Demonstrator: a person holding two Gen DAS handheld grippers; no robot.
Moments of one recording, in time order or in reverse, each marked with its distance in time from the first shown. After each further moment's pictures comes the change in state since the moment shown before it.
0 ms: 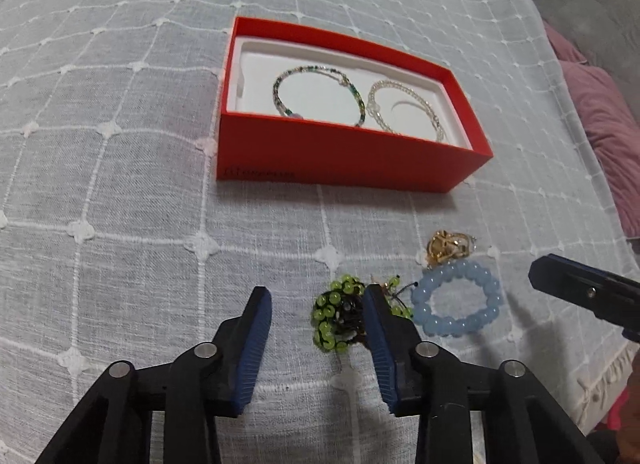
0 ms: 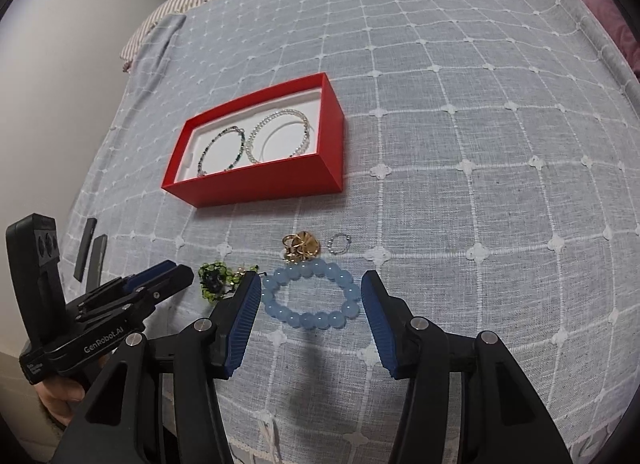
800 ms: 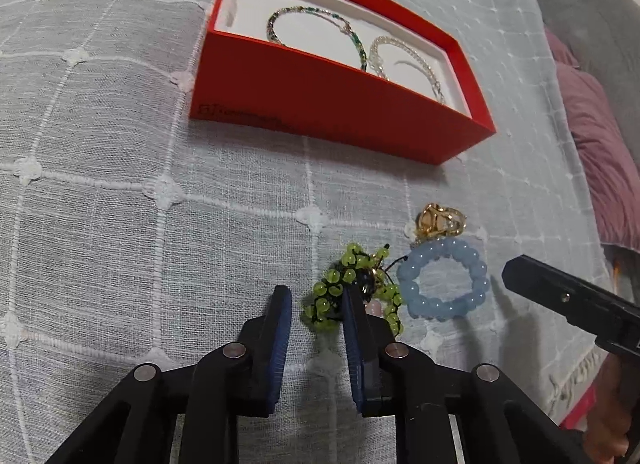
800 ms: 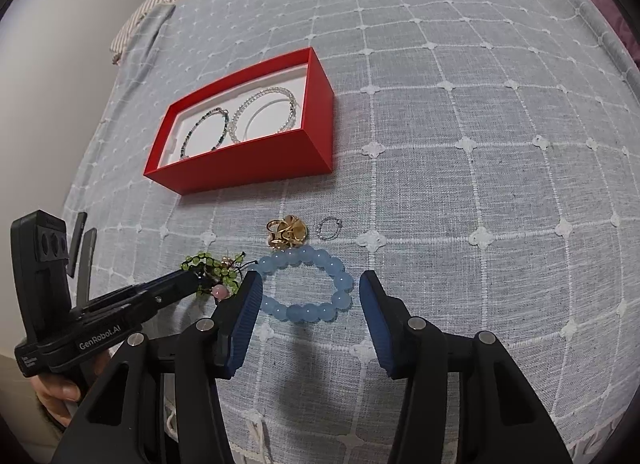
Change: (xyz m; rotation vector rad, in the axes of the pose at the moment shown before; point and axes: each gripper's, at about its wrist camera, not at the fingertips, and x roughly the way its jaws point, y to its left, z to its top) left arm 0.027 0.006 -0.006 -0.086 0.099 -0.104; right arm 0.015 -0.006 -0.003 0.012 0.044 -0.014
